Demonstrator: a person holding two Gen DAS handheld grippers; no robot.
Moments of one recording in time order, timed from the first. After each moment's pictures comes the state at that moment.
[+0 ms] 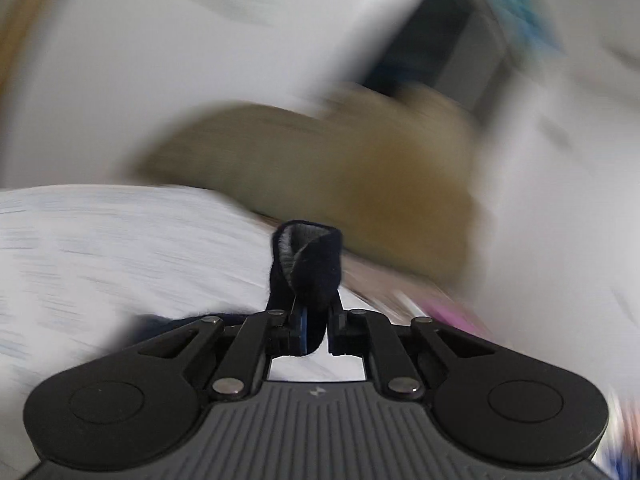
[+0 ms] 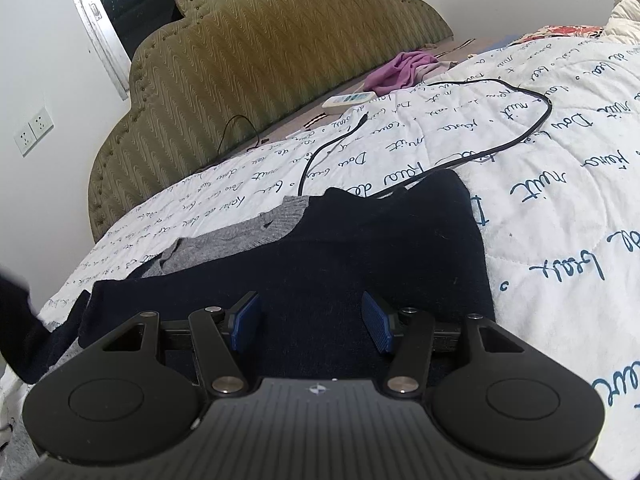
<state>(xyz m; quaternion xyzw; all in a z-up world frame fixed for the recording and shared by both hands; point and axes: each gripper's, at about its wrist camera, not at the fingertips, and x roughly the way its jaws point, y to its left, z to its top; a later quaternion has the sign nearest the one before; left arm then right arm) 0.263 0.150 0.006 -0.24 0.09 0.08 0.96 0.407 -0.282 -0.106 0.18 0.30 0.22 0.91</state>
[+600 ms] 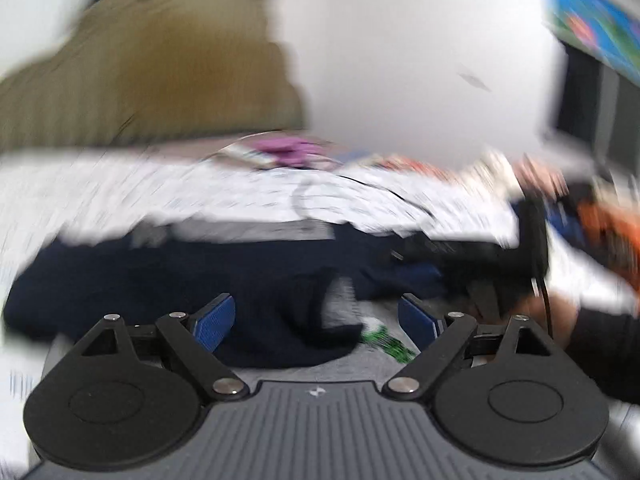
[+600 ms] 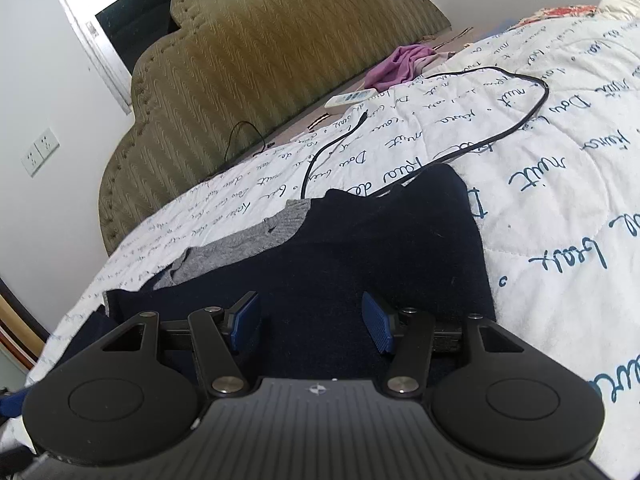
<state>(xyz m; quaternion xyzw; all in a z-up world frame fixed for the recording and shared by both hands) 0.239 0.034 -0.048 -0.11 0.23 -0.12 0.96 0.408 -0.286 -0.104 0.19 0.31 0.23 0.90</state>
